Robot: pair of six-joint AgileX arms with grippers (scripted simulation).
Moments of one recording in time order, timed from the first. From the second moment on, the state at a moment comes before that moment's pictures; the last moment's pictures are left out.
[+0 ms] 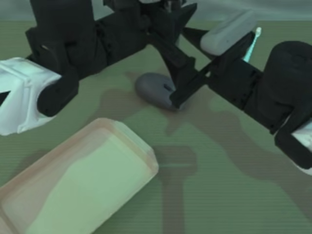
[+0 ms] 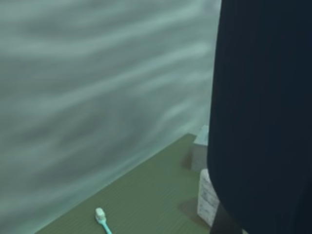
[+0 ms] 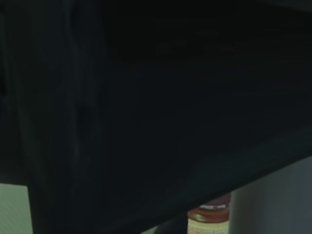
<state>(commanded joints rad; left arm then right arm) -0.57 1.55 0.97 0.56 0.39 0.01 0.63 1.61 0.75 0.90 -0.15 0.03</state>
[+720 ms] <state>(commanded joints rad) -0.56 1.55 0.96 0.56 0.39 0.01 0.63 1.61 0.75 0.90 -0.15 0.03</state>
